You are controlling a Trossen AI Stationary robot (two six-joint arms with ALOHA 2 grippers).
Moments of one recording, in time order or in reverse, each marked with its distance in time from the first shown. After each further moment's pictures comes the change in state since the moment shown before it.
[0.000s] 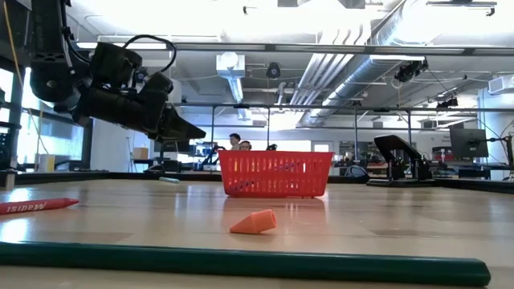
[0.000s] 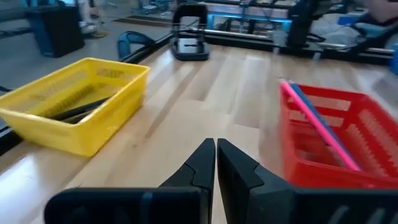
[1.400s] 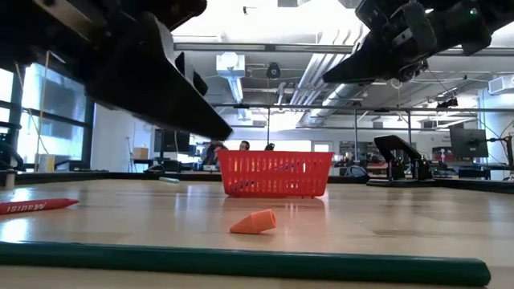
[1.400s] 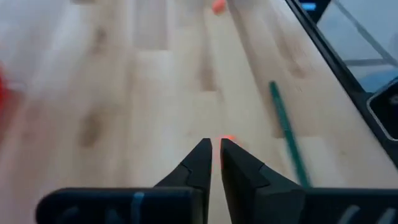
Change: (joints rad) left arm -0.984 0.265 0.660 -0.793 -0.495 -0.308; right arm -0.739 -0.165 -0.558 1.388 0.052 -1.838
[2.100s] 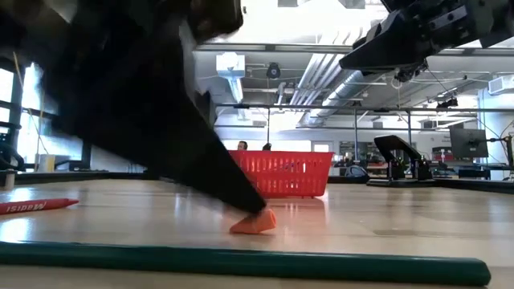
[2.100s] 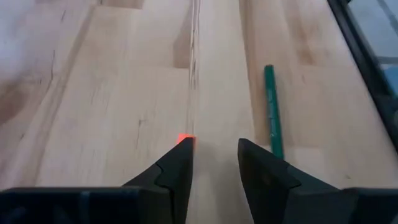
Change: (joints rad) left arm -0.070 0.222 0.263 -0.190 -0.080 -0.201; right arm 0.135 0.000 0.000 -0.008 -0.025 -0.054
